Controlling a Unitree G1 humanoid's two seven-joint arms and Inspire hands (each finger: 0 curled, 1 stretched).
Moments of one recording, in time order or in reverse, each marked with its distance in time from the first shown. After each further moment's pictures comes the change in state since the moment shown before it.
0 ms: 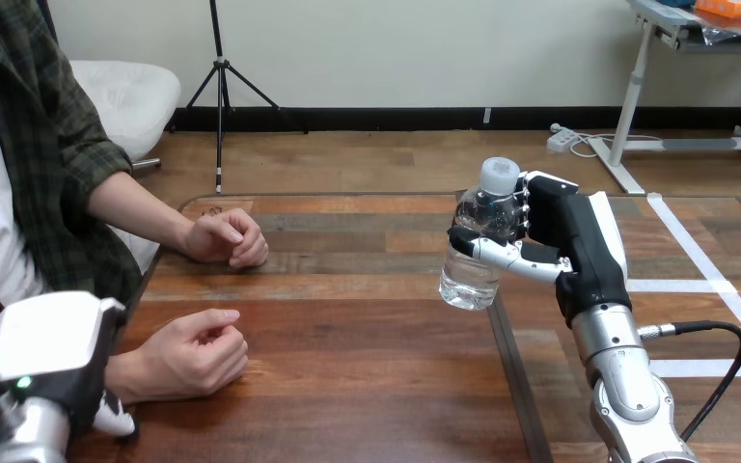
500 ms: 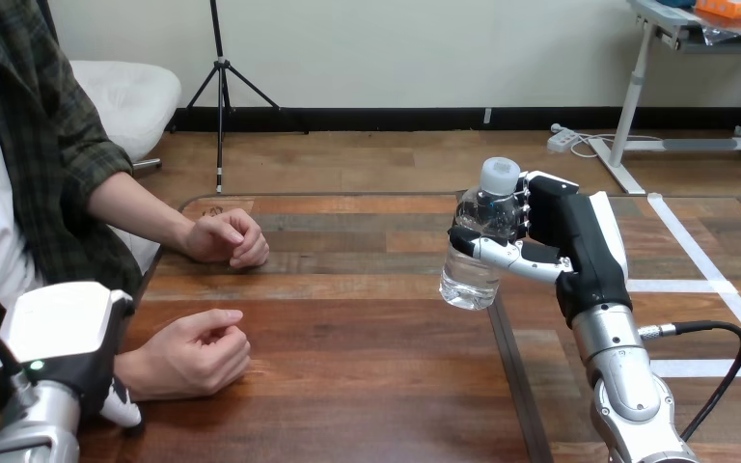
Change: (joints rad) left arm -0.074 0.016 -0.051 0.045 -0.013 0.043 -0.044; right arm 0.000 -0.001 0.000 0.000 0.001 0.000 0.000
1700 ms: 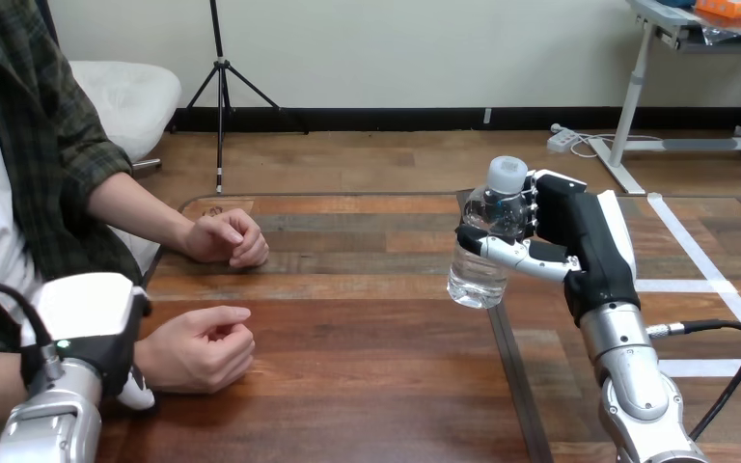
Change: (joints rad) left arm -0.118 0.025 -0.107 0.089 -0.013 0.061 -0.083; right arm 0.000 -0.018 -0.001 0.000 0.006 0.001 0.005
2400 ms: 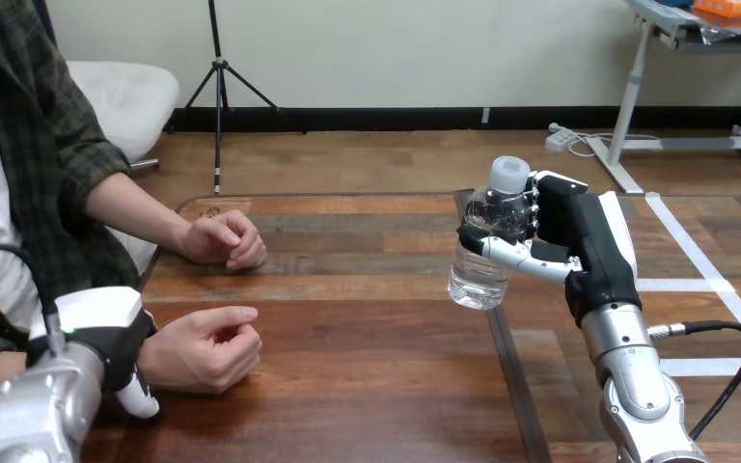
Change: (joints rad) left arm -0.085 0.050 -0.042 -0.038 -0.055 0.061 -0.356; right arm 0.000 -0.001 -0.004 0.000 0.011 0.009 0.013
